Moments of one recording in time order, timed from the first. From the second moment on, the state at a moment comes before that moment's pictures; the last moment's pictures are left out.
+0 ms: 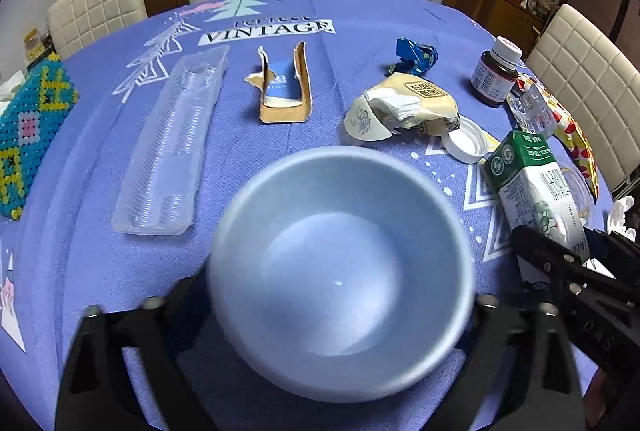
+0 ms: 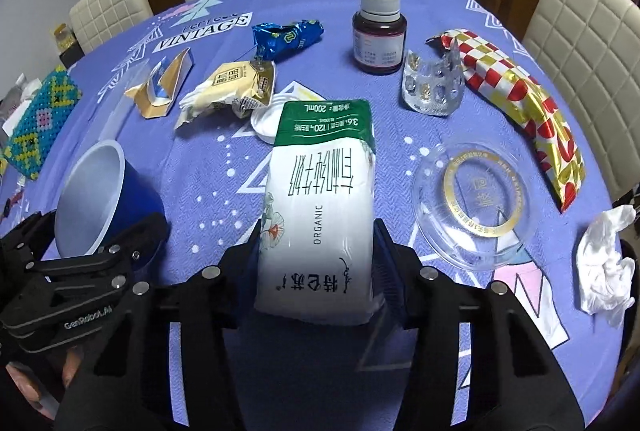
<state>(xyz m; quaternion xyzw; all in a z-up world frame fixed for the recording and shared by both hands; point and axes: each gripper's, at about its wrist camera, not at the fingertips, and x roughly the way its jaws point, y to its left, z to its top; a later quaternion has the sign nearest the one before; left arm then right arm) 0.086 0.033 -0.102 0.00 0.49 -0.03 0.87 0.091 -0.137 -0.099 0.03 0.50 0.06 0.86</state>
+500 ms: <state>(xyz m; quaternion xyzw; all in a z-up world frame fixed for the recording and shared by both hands) 0.064 -0.014 -0.055 0.03 0.44 -0.04 0.89 0.049 -0.196 -0.054 0.05 0.45 0.02 0.89</state>
